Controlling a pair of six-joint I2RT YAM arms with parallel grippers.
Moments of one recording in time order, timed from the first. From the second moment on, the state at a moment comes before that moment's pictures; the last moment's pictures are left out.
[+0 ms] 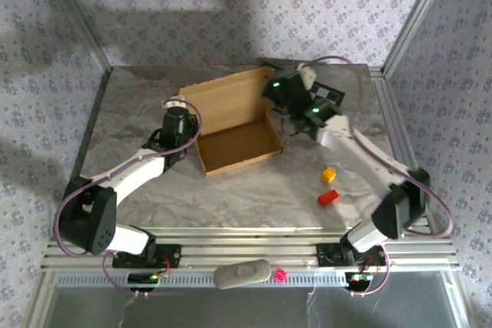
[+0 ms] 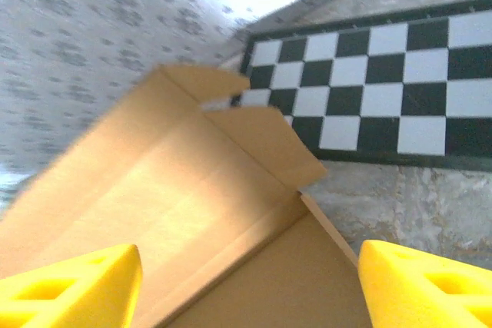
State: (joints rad) left arm -0.43 1.39 0.78 0.10 -0.33 -0.38; right arm 0.59 1.49 1.46 -0.56 0.37 0.86
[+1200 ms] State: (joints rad) left arm -0.39 1.43 0.78 0.19 -0.27 -0.25; right arm 0.26 2.06 1.79 -0.62 -0.56 1.42
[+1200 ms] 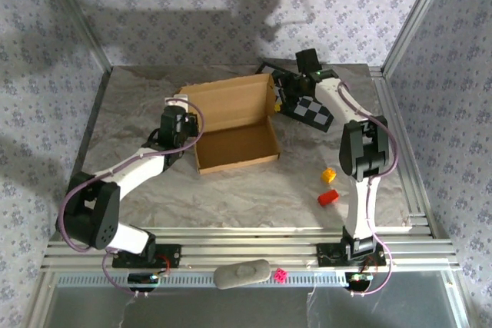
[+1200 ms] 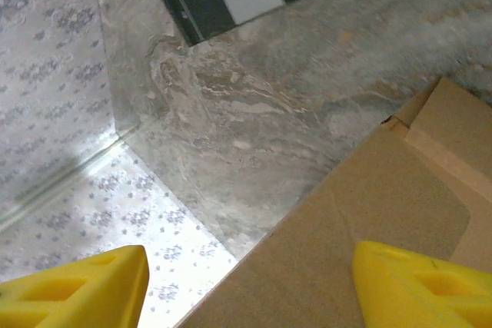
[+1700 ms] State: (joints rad) left arm -0.40 1.46 0.79 0.23 -0.28 -0.29; right arm 0.28 2.02 1.70 -0.50 -0.57 1.62
